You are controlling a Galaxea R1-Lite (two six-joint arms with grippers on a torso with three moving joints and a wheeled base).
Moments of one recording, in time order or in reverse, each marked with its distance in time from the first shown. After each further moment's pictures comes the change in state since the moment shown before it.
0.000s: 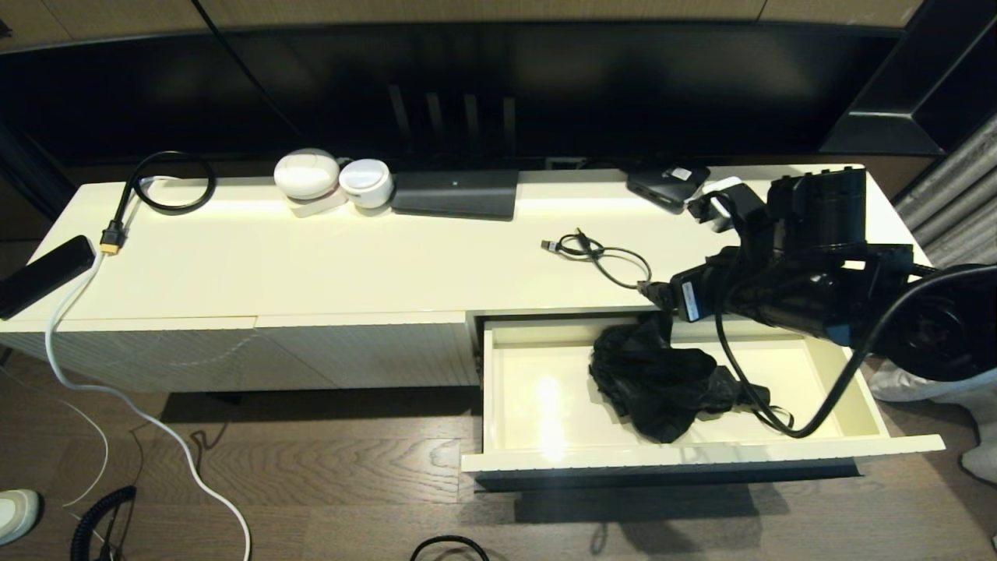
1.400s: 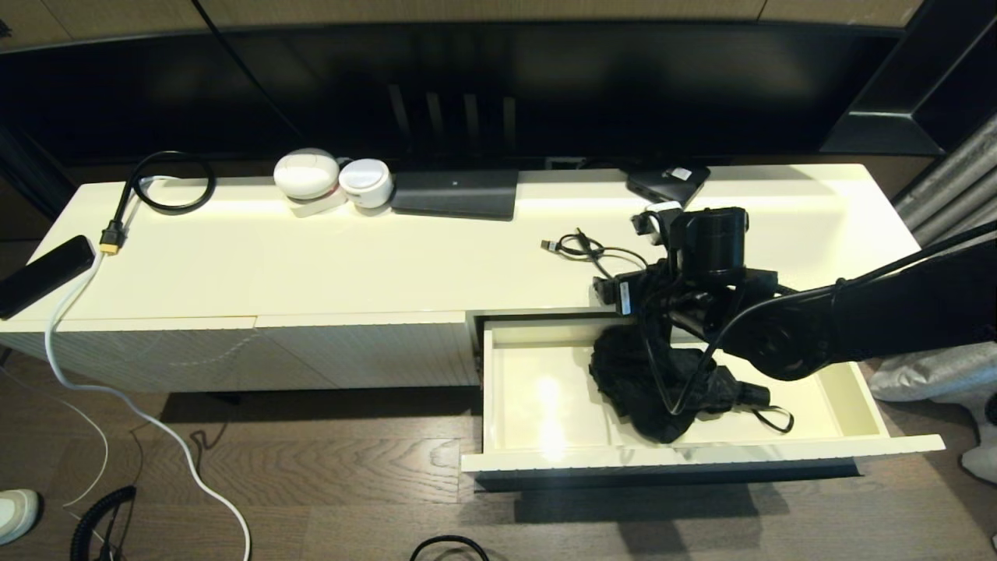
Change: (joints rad) left arm 0.000 0.000 0.000 0.000 0.000 0.000; right arm 0.047 0.269 -0.142 -0.194 -0.101 0.130
